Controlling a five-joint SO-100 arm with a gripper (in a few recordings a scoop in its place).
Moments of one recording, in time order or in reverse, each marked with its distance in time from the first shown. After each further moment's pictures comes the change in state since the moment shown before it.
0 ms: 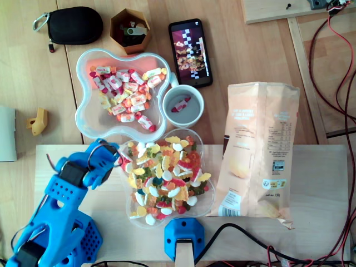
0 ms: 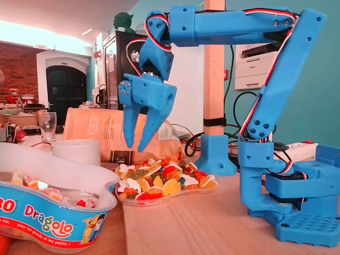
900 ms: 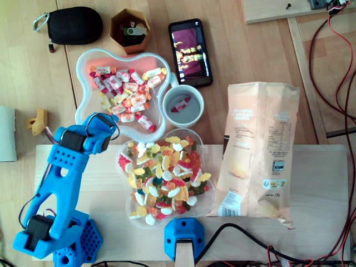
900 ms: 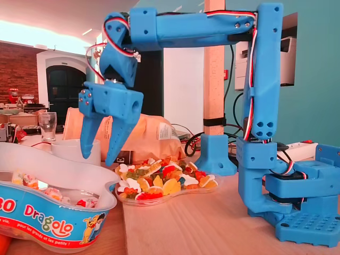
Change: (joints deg) arm -8.1 -19.4 -15.3 0.0 6.1
